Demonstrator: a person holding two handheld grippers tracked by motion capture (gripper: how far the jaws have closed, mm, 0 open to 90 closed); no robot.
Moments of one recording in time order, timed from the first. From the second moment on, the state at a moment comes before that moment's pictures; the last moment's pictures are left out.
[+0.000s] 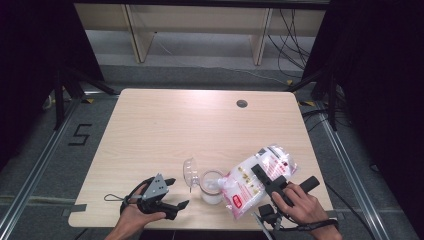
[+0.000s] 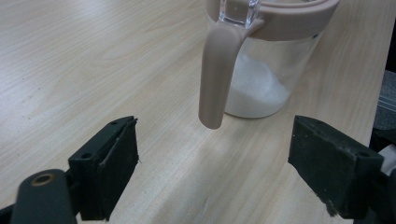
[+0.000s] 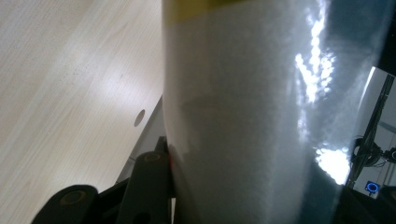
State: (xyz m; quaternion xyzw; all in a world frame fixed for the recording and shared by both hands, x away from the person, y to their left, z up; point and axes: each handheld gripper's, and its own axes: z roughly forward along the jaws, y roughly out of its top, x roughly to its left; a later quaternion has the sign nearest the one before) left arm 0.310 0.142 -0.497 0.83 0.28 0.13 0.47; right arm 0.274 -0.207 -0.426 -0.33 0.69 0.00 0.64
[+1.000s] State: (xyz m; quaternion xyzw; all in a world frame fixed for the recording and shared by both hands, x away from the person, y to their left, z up) left arm 0.310 0.143 -0.497 0.83 0.28 0.13 0.47; right arm 0.272 -0.206 -0.429 -0.32 0.70 -0.01 0.64
